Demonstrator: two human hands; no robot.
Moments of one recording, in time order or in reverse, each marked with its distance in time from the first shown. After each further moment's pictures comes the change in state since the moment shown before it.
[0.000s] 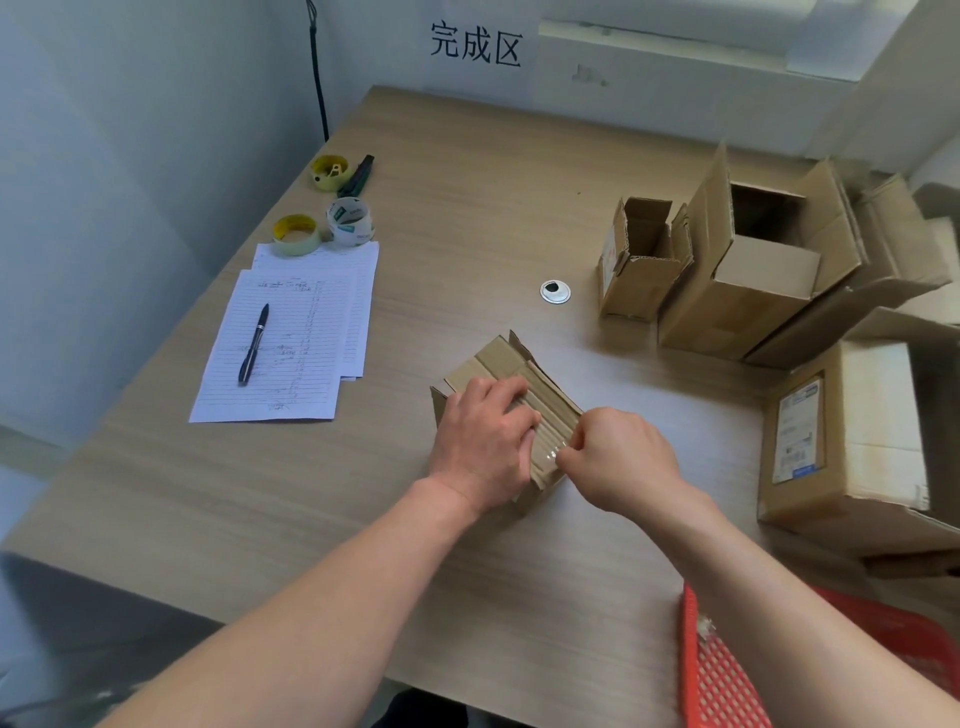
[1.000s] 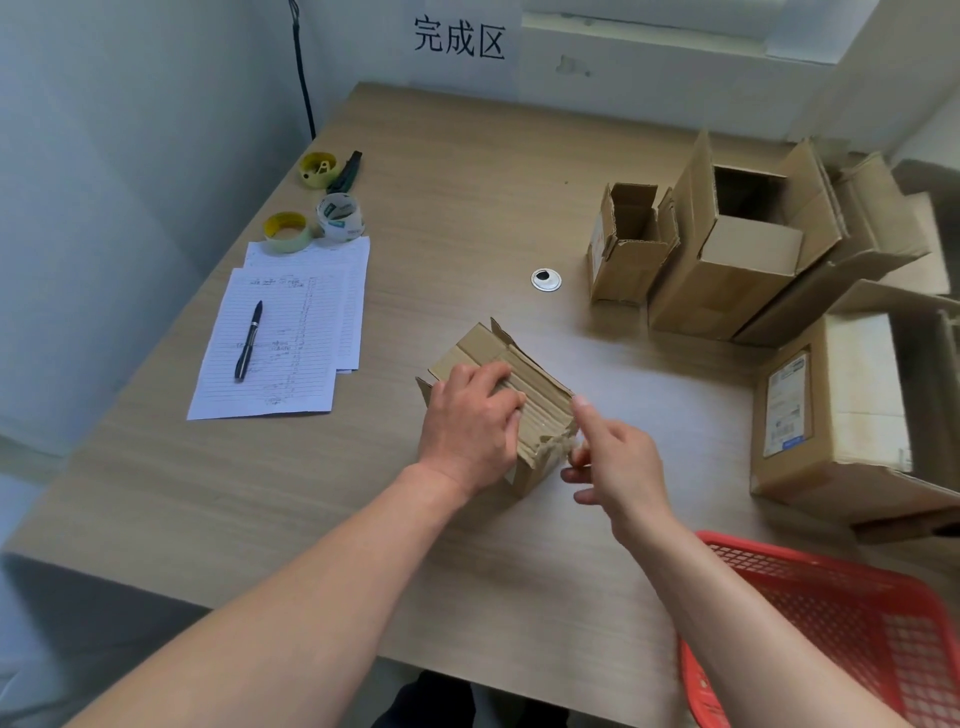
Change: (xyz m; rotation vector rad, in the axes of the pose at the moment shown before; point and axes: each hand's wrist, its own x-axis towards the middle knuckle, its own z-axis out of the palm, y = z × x) left_hand -0.006 -0.005 -0.003 0.024 0.009 -0.021; right_hand -0.027 0.009 0.038 1.112 0.102 0.320
